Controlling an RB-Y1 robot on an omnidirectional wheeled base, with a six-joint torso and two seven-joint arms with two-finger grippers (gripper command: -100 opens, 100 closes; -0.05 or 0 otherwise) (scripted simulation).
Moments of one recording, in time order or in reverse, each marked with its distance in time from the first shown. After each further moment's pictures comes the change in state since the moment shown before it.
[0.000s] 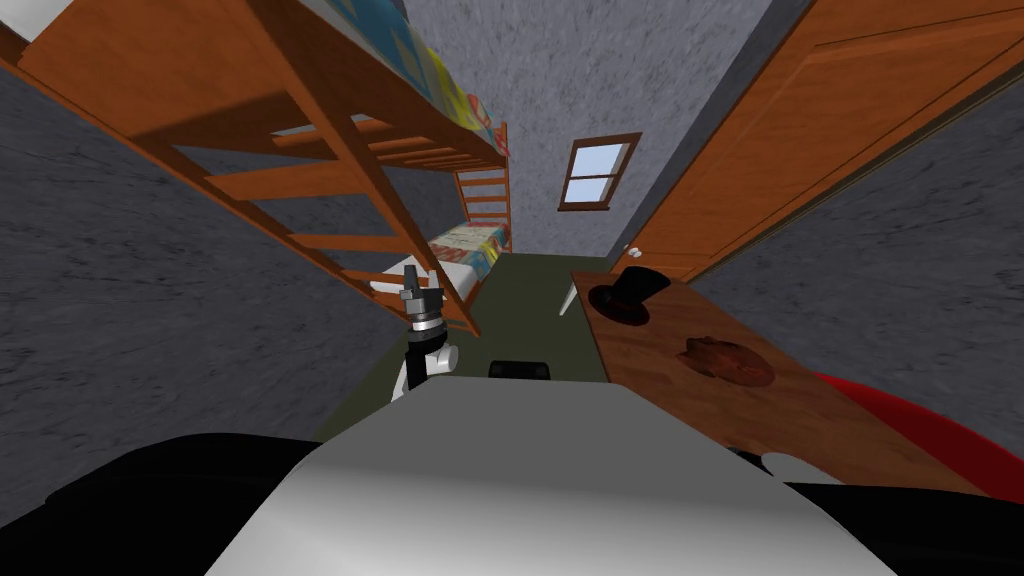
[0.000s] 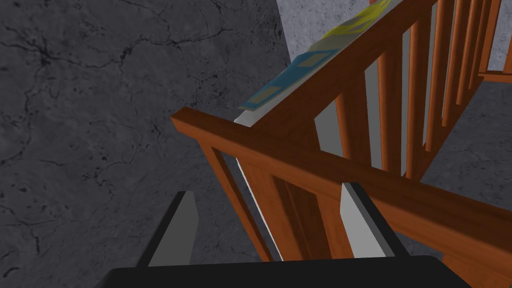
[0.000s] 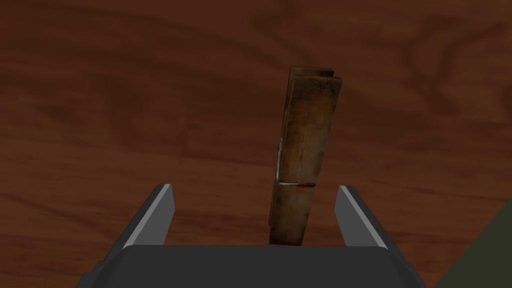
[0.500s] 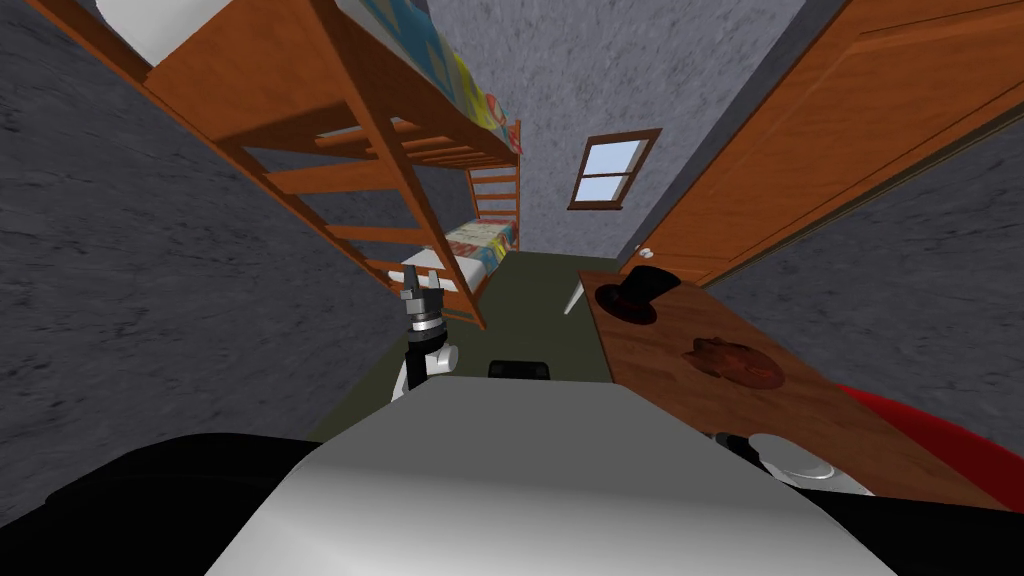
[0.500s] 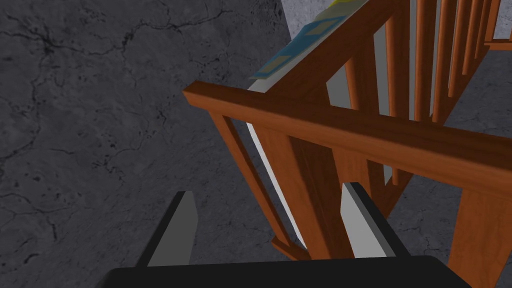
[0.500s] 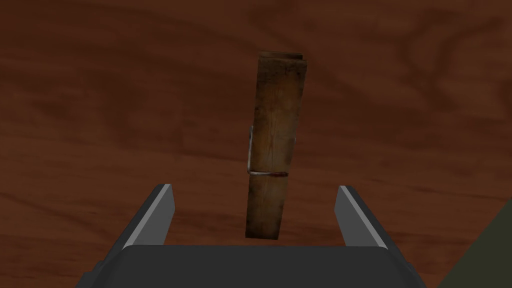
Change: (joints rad) left arm 0.000 0.000 0.000 0.000 0.000 0.000 0.000; right arm -0.140 0.034 -0.022 0.164 0.061 -0.090 -0.036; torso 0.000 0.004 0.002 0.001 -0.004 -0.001
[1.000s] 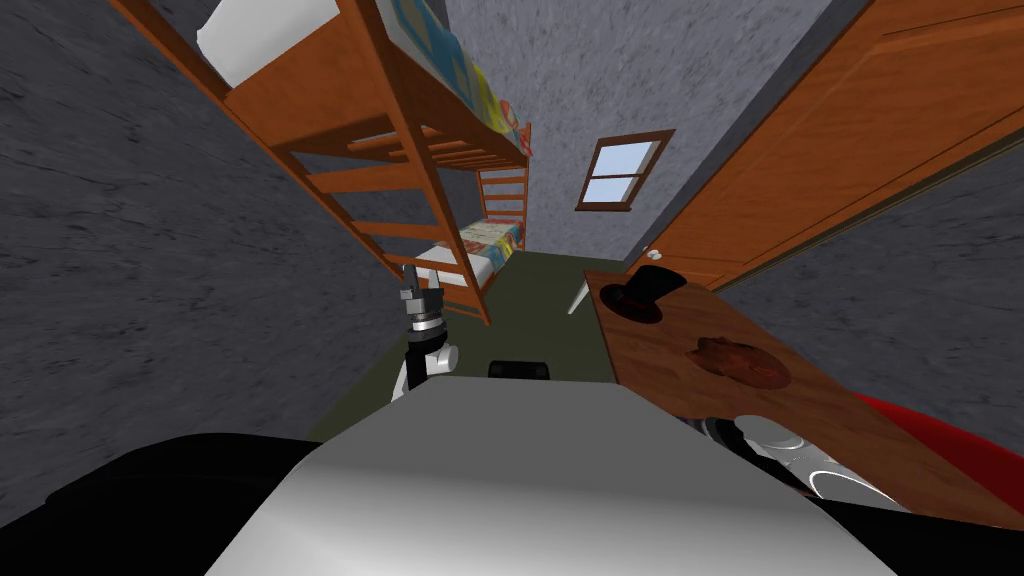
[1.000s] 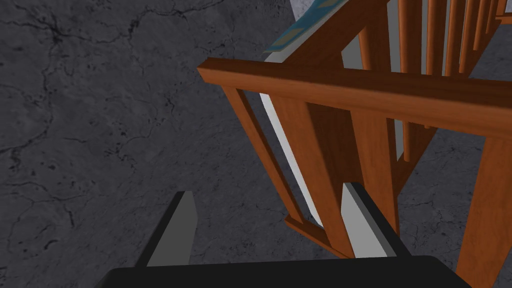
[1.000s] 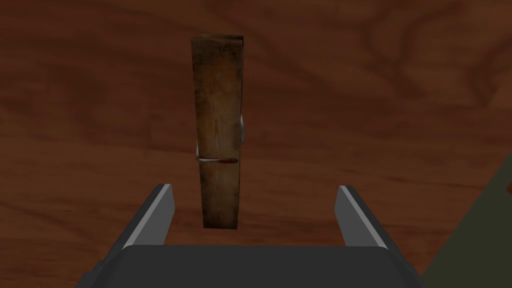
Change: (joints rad) left arm 0.000 0.000 0.000 0.000 0.000 0.000 0.000; right arm -0.127 0.021 -0.012 0.119 0.061 -0.074 -0.063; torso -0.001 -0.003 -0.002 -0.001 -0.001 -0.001
